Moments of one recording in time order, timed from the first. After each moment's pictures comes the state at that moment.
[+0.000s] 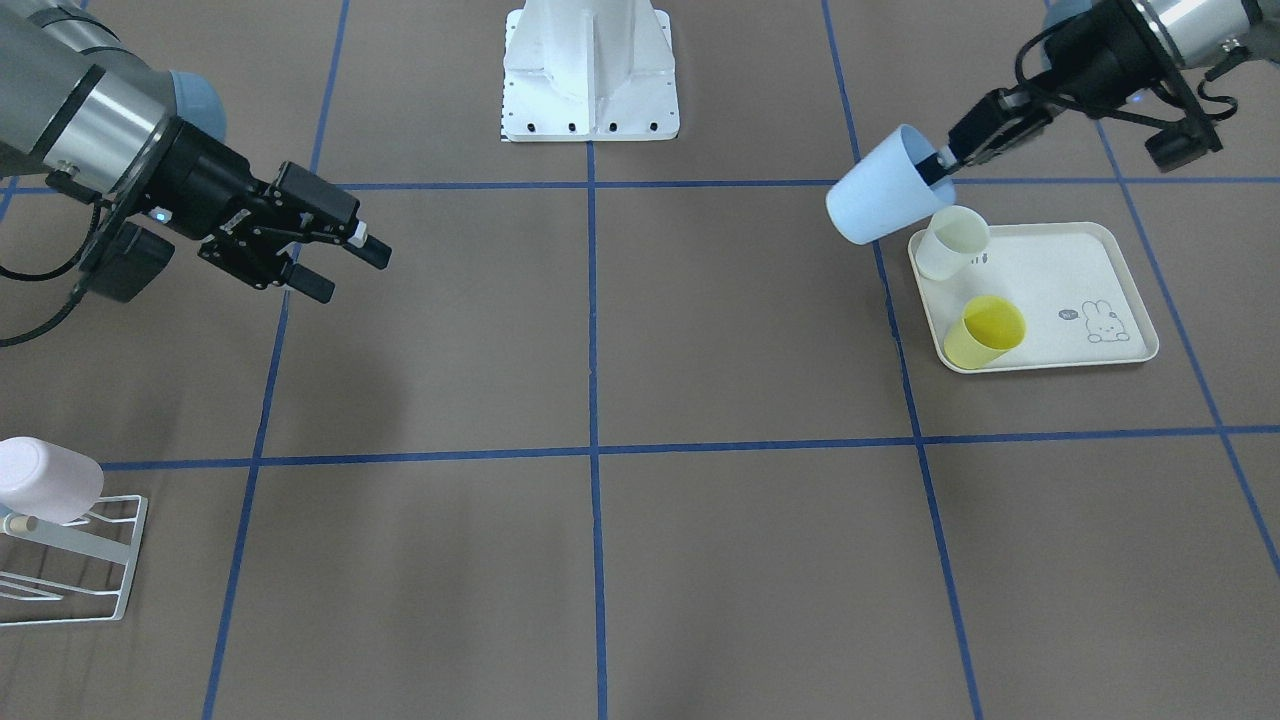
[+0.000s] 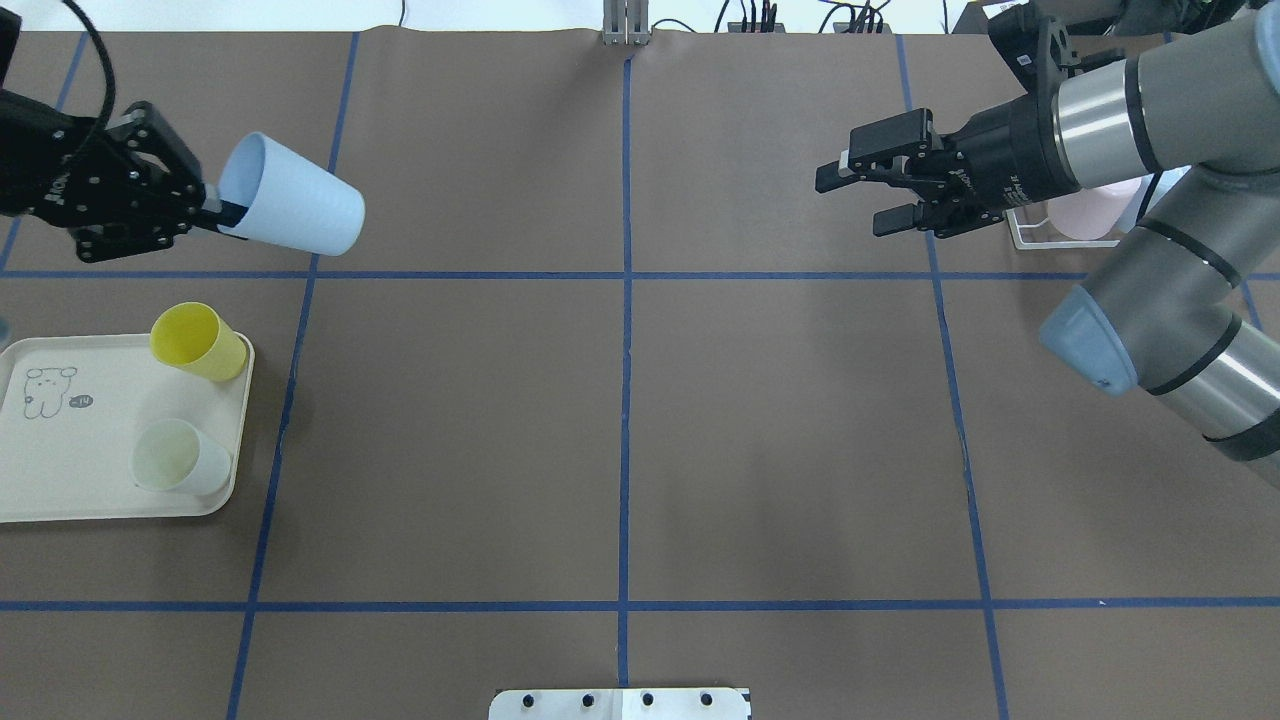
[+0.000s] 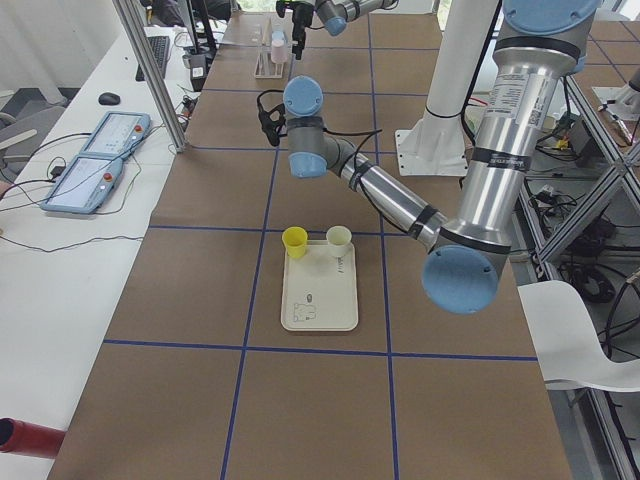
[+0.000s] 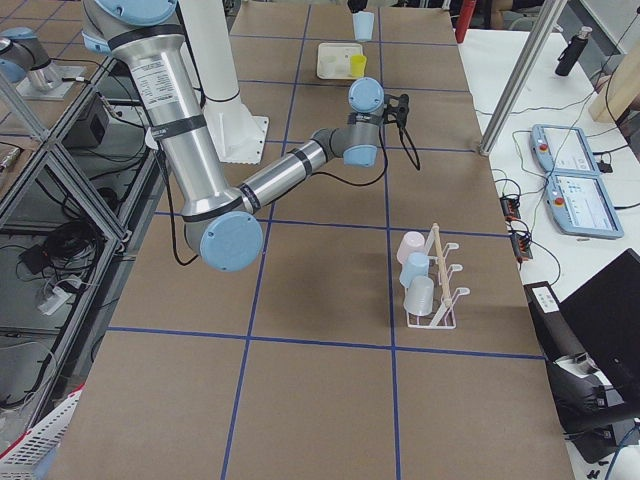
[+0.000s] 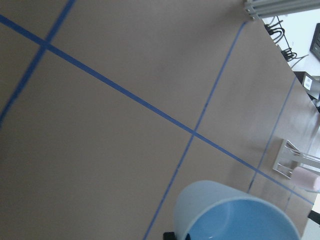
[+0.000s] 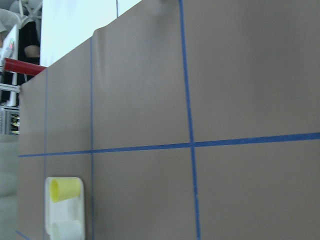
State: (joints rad) left arm -1.06 -1.85 -1.94 -2.44 -2.53 -1.96; right arm 0.94 -1.21 1.76 -0.50 2.32 1.65
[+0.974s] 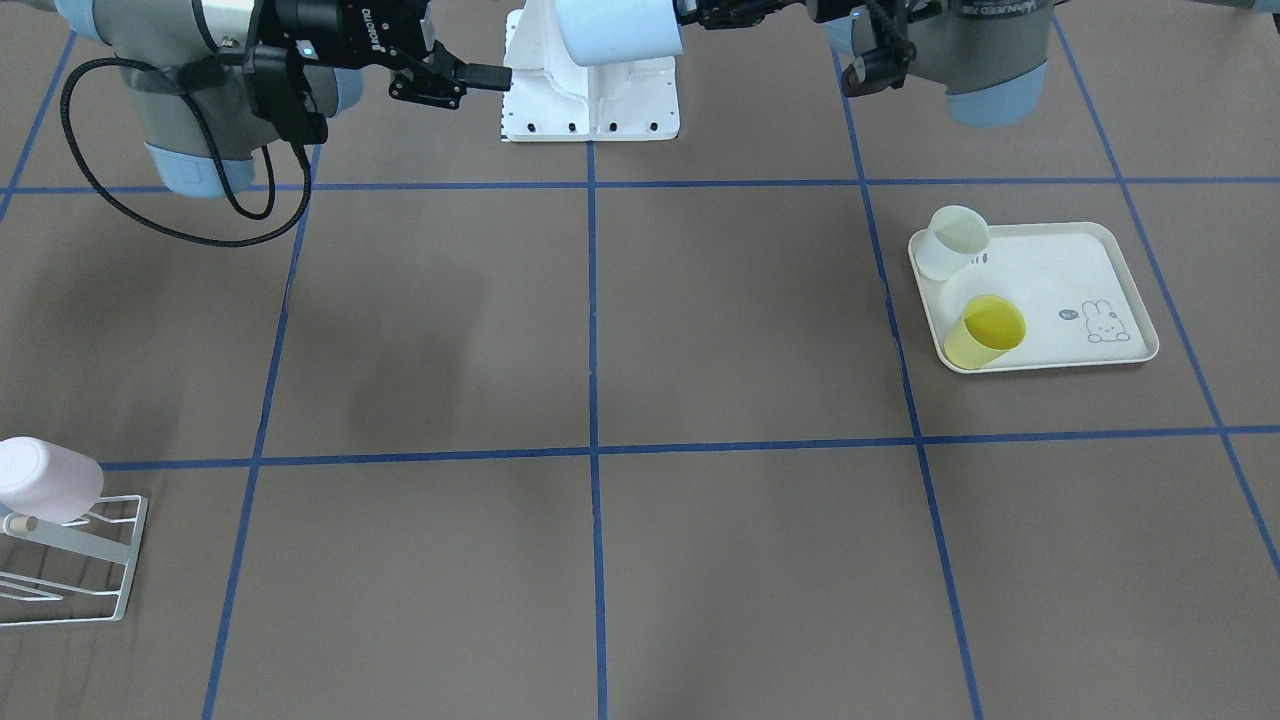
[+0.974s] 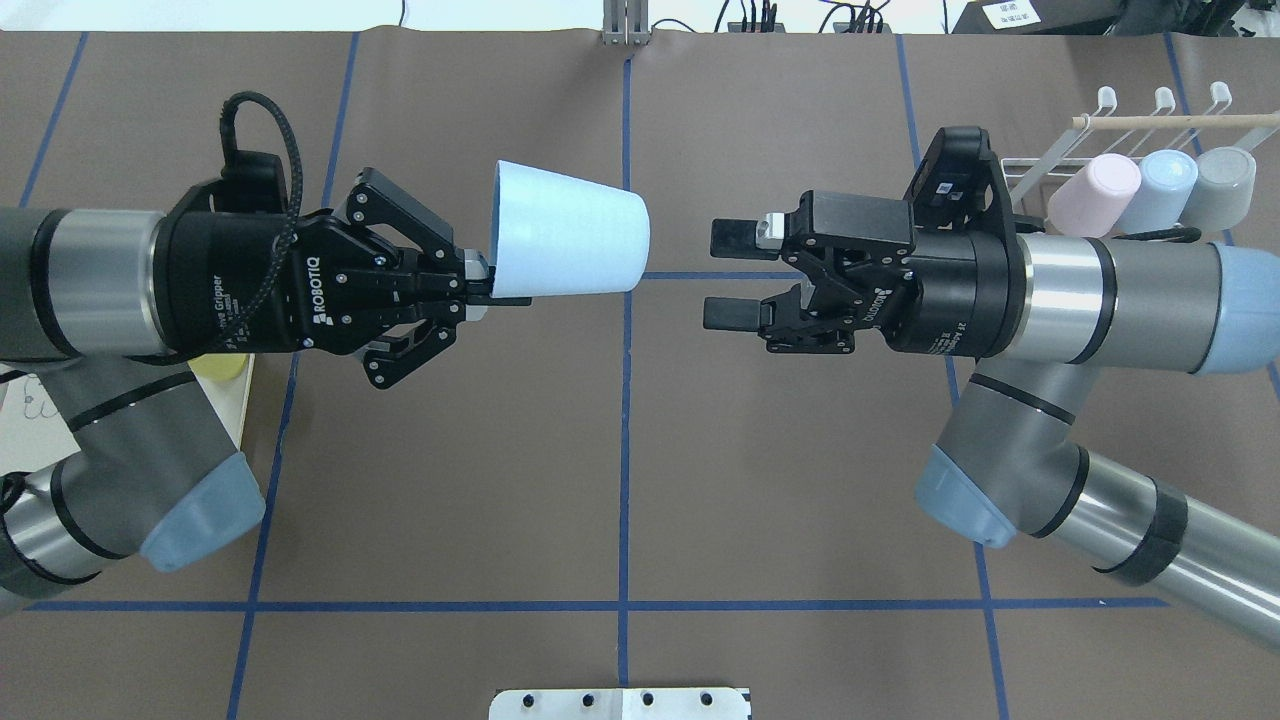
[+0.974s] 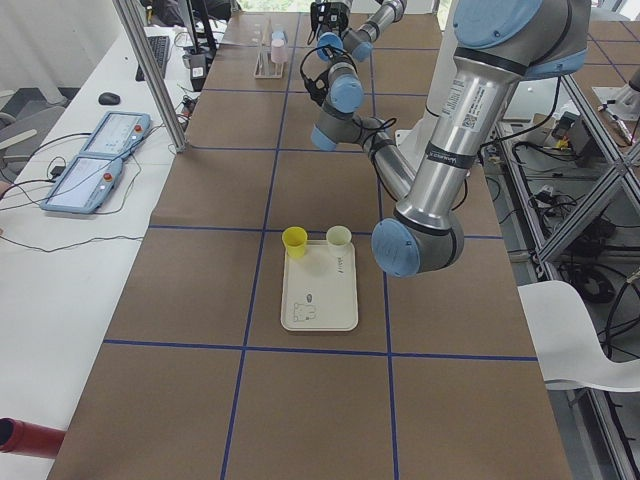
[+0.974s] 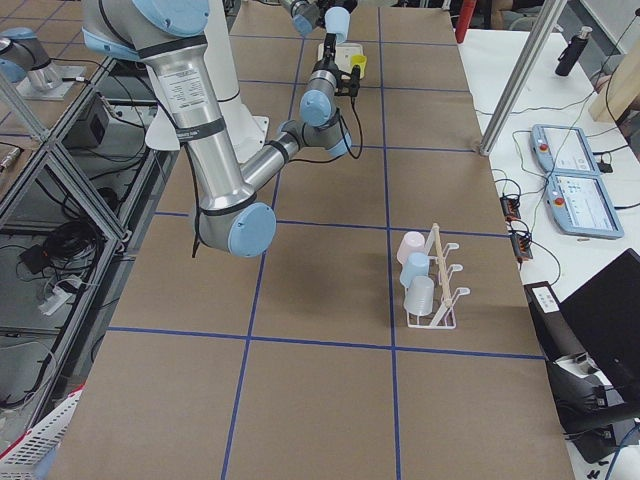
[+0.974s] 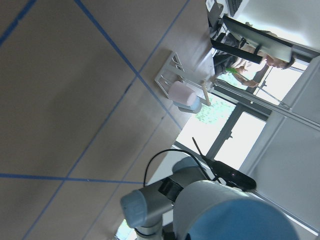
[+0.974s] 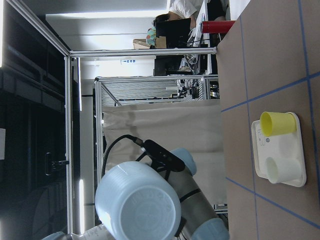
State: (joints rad) left arm -0.66 -1.98 -1.91 -3.08 -1.99 -2.60; right arm 0.65 -1.15 1.78 0.18 1.93 2.06
